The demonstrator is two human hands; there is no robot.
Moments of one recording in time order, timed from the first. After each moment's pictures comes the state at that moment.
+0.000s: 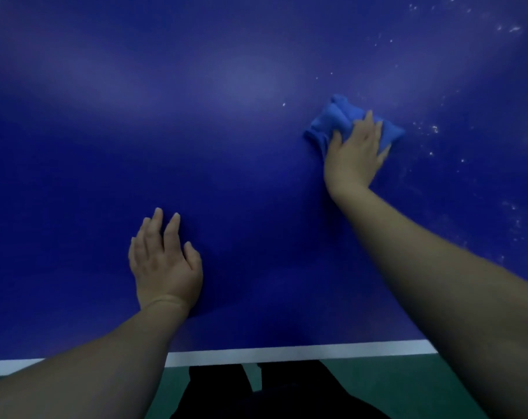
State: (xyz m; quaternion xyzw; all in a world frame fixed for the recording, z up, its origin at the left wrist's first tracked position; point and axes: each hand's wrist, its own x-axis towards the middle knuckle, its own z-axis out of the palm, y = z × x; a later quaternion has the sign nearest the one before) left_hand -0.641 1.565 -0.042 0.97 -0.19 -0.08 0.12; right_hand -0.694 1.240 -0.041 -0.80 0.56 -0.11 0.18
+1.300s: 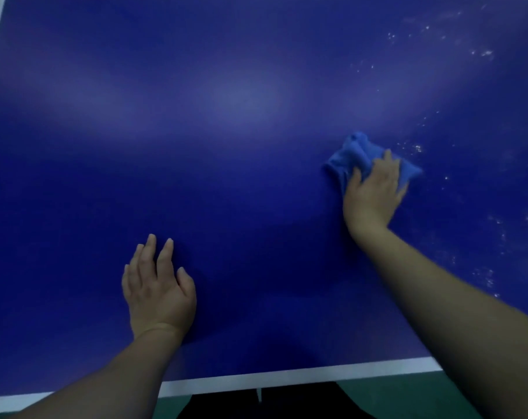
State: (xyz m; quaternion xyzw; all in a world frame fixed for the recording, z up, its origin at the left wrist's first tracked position) left_hand -0.641 1.563 -0.040 0.97 -0.19 -0.10 0.11; right_hand -0.748 1.228 -0.036 -0.77 0.60 -0.14 0.17
